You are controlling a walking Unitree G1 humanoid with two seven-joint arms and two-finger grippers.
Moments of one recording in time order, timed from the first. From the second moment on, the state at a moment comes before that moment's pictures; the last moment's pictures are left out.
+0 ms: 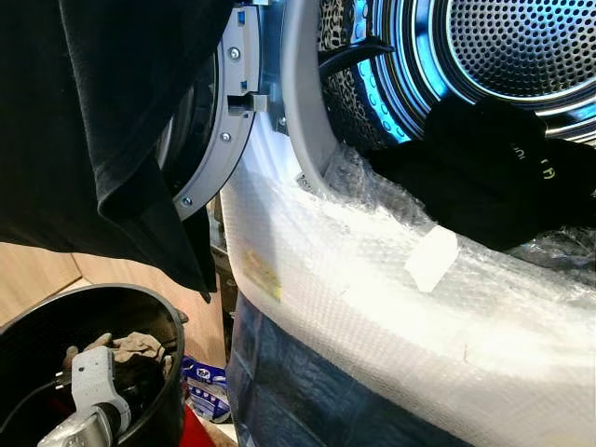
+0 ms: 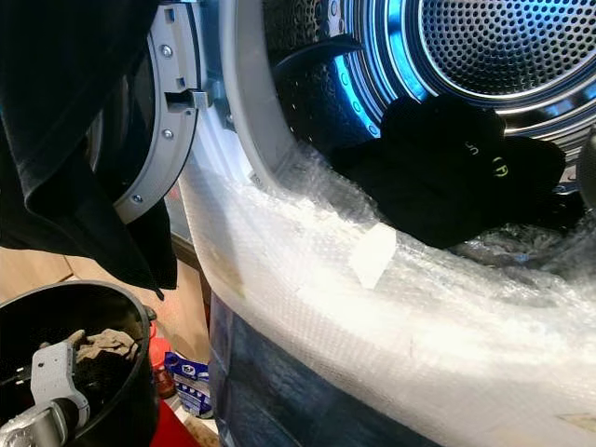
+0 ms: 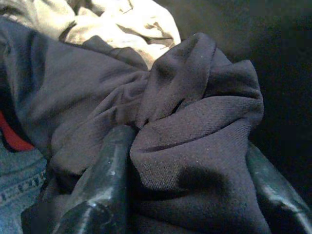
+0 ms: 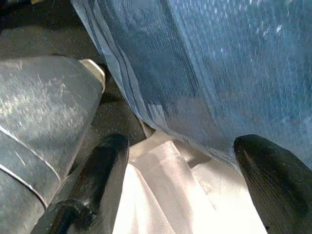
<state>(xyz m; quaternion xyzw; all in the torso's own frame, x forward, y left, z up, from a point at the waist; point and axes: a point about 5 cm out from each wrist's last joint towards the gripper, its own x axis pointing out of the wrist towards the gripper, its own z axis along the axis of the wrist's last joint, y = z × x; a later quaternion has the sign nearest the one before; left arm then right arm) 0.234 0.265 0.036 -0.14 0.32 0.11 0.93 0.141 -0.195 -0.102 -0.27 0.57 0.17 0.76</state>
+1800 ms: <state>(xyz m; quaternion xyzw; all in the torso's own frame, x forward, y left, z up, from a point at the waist) 0.241 0.202 0.176 0.05 0.15 -0.22 0.96 0.160 -0.185 -0.096 -0.27 0.55 0.17 0.77</state>
